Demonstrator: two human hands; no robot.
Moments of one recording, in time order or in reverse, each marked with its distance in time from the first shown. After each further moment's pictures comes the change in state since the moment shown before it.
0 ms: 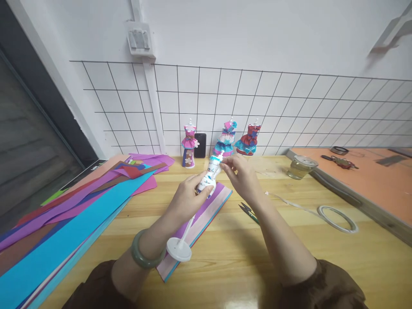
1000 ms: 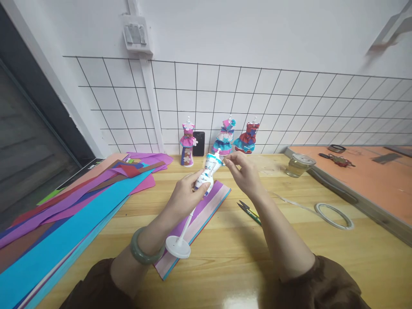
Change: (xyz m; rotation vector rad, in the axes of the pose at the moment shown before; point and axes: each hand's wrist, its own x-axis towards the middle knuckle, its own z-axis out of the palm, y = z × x) left_hand 0.001 -0.005 0.003 -0.095 0.010 -0.071; right_hand -0.001 0.016 -0.002 0.029 0.024 0.037
